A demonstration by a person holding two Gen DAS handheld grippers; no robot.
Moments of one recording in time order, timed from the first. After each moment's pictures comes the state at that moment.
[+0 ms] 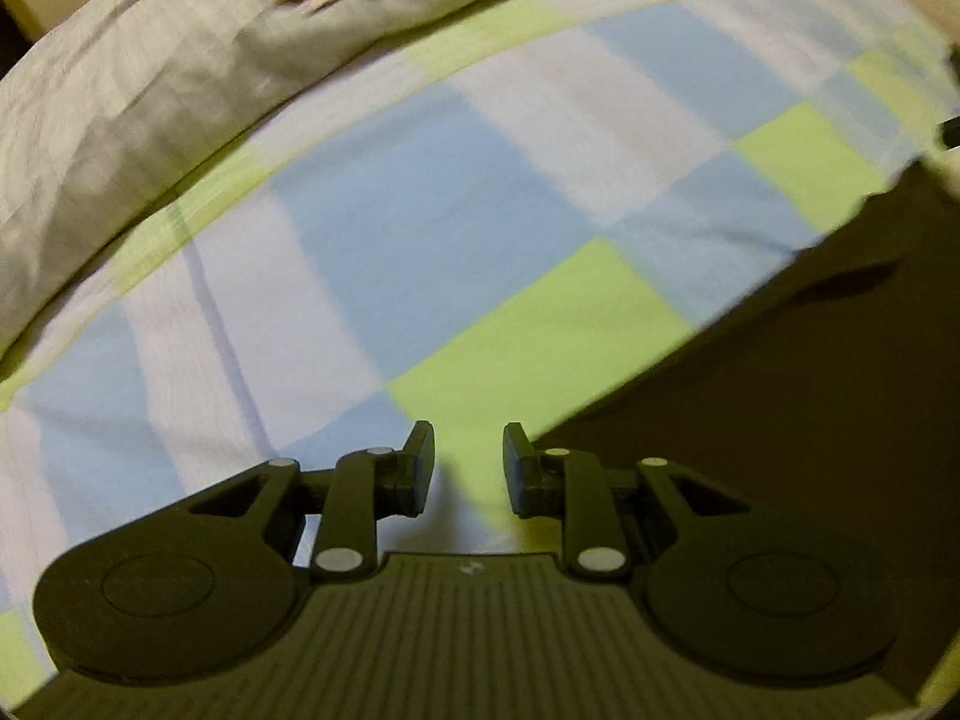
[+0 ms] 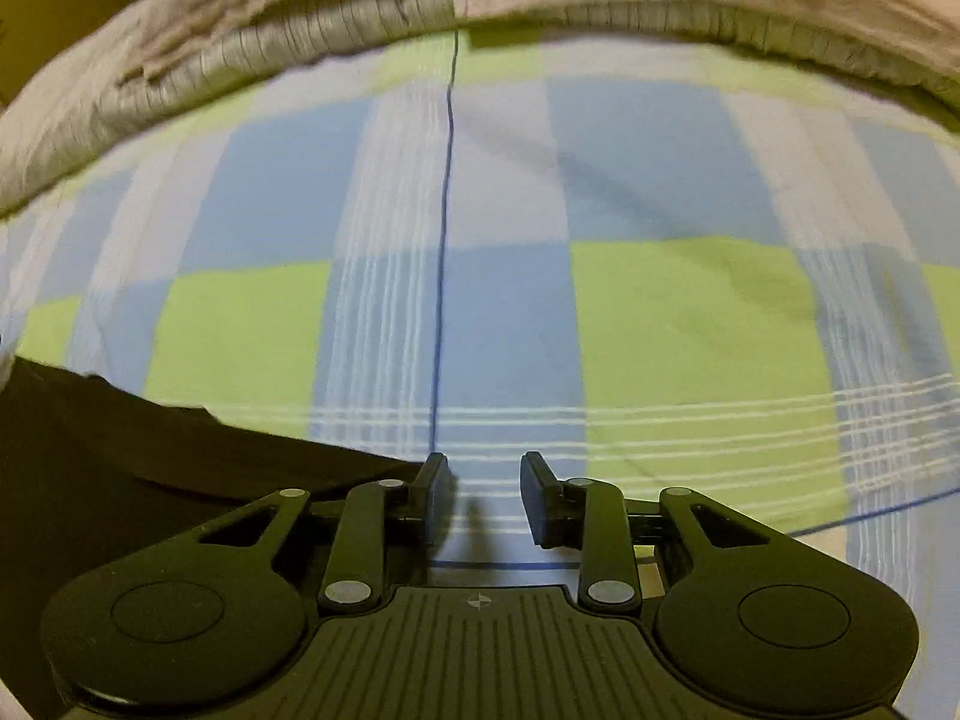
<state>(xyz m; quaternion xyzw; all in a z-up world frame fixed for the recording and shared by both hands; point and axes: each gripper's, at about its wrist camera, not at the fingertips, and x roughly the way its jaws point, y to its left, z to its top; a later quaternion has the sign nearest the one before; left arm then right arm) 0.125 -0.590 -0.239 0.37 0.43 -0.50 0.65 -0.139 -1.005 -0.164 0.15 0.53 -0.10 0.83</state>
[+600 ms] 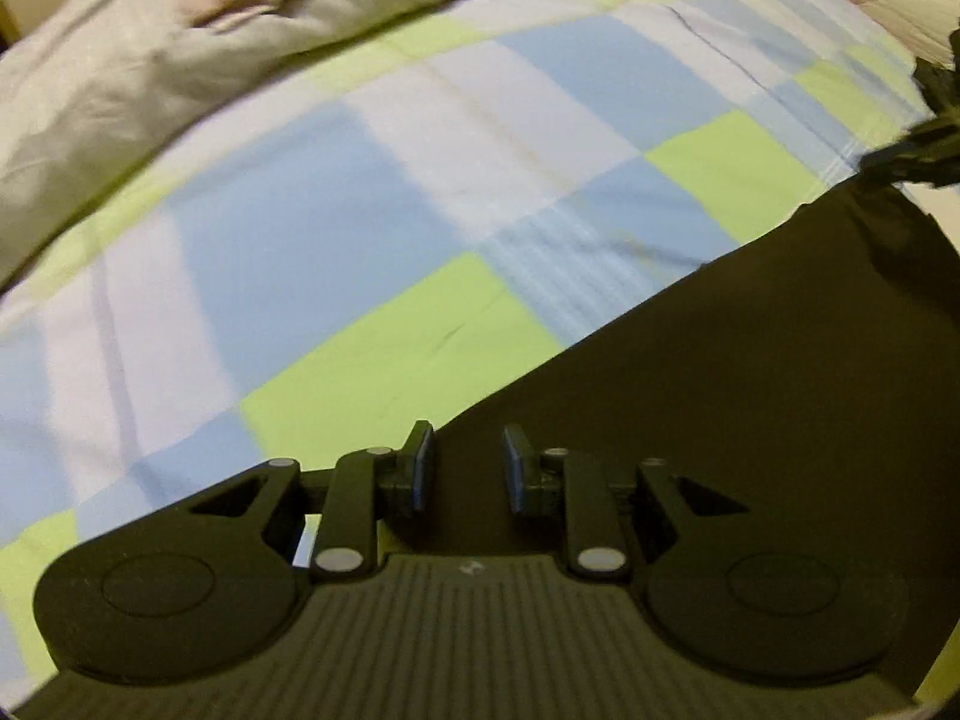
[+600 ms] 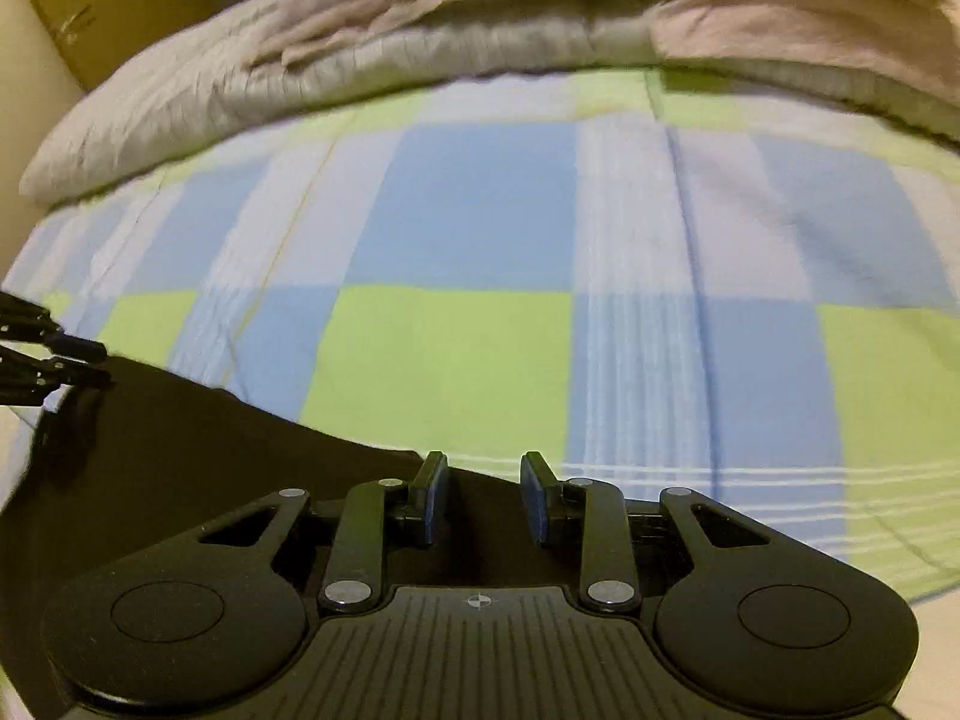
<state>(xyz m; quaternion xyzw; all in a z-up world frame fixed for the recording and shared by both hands) 0.072 -0.594 -0.252 0.35 0.42 -0.51 0.67 -0.122 -0.902 -0.182 0.15 0.48 -0.05 0.86</state>
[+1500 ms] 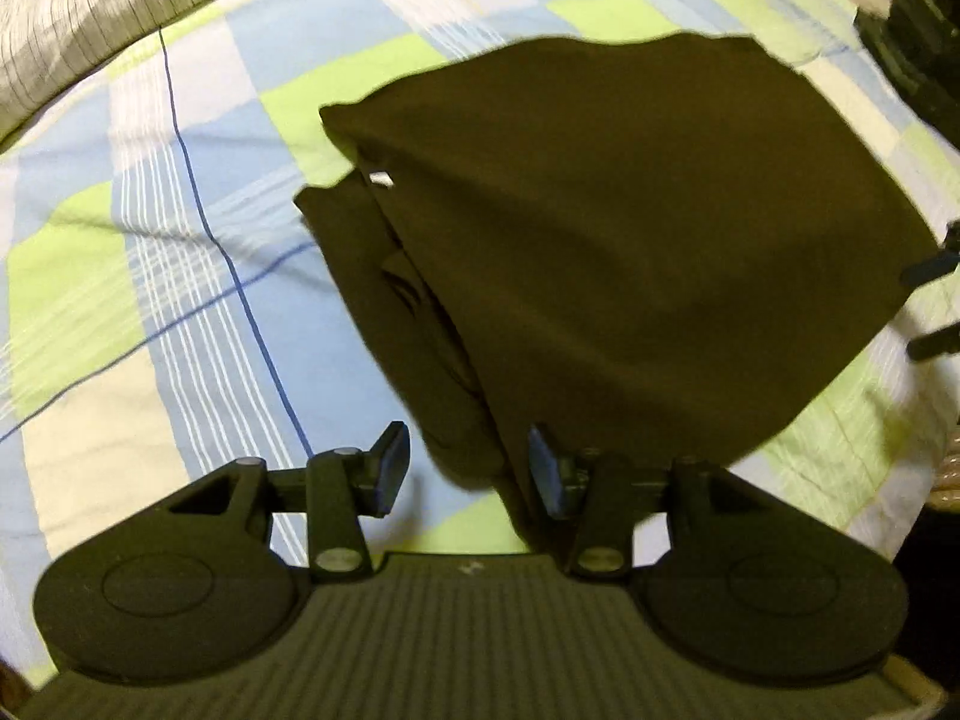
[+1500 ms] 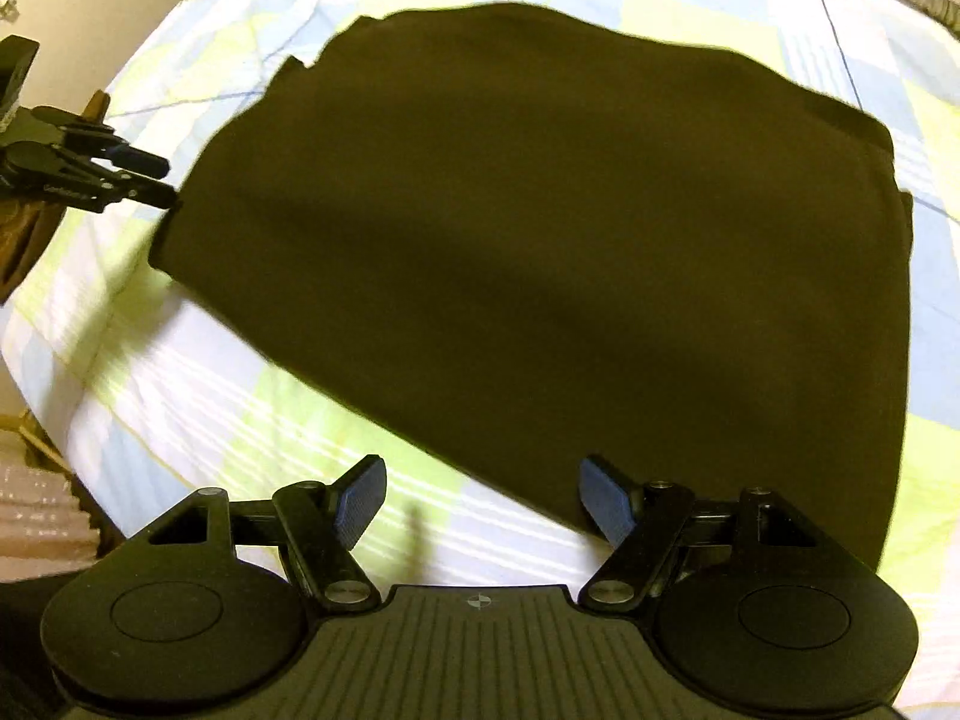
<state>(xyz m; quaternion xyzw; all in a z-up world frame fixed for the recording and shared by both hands) -0.021 -0.413 -0.216 0.33 0.48 -0.50 0.64 -0.312 -0.687 -0.189 0.12 0.59 0.02 0.80</state>
